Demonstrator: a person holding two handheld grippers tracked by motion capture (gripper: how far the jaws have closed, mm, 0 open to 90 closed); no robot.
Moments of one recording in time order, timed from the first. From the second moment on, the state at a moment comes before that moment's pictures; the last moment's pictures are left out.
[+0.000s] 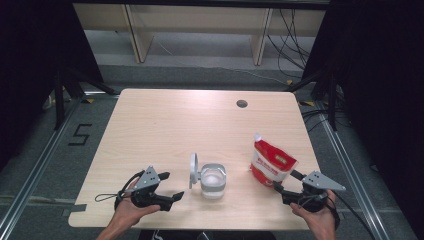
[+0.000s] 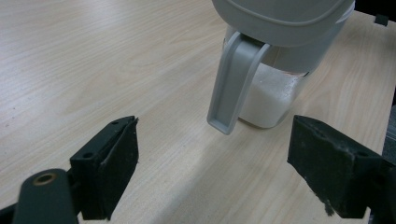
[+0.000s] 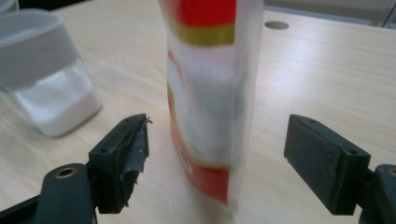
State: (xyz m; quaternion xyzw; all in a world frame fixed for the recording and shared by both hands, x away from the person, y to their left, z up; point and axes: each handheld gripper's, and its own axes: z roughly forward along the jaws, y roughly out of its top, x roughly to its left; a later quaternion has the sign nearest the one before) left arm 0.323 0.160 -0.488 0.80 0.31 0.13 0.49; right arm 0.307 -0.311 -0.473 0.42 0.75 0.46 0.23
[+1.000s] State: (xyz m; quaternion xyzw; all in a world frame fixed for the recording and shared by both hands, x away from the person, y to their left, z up) left arm 0.314 0.171 -0.468 0.78 0.32 0.15 0.52; right arm 0.288 -0.306 -0.476 0.42 0.78 0.40 0.23
